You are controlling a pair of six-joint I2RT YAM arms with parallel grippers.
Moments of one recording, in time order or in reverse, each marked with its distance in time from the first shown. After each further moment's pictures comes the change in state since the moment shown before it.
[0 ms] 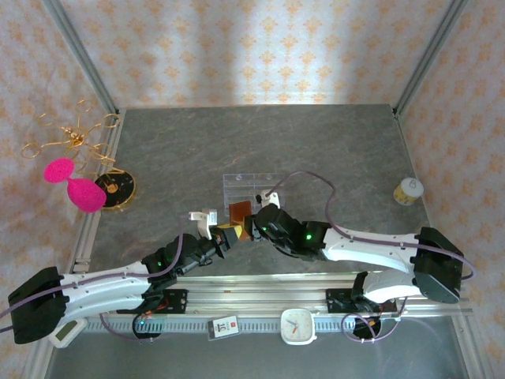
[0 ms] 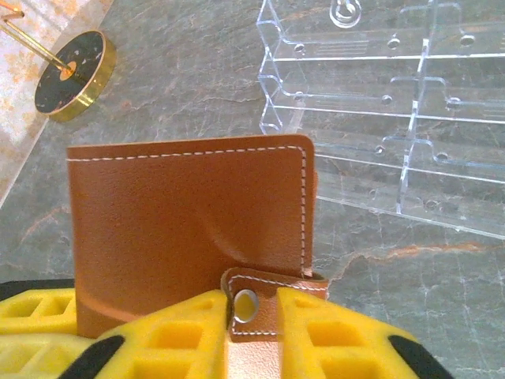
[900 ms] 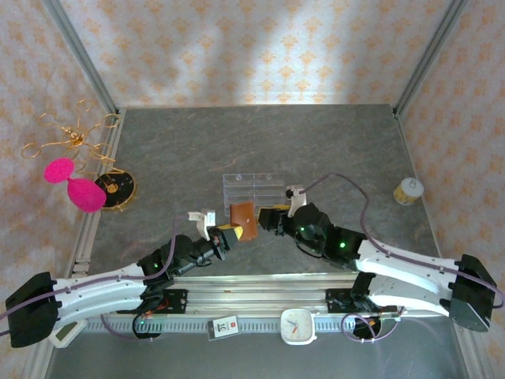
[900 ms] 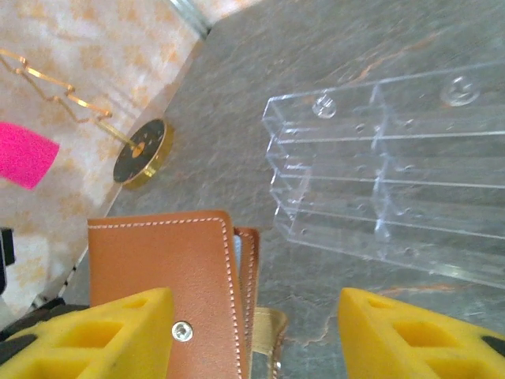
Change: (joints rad) left arm -0.008 -0.078 -0.002 -0.007 0.042 -0.010; right arm -0.109 -0.299 -0.217 0.172 -0.096 -0.027
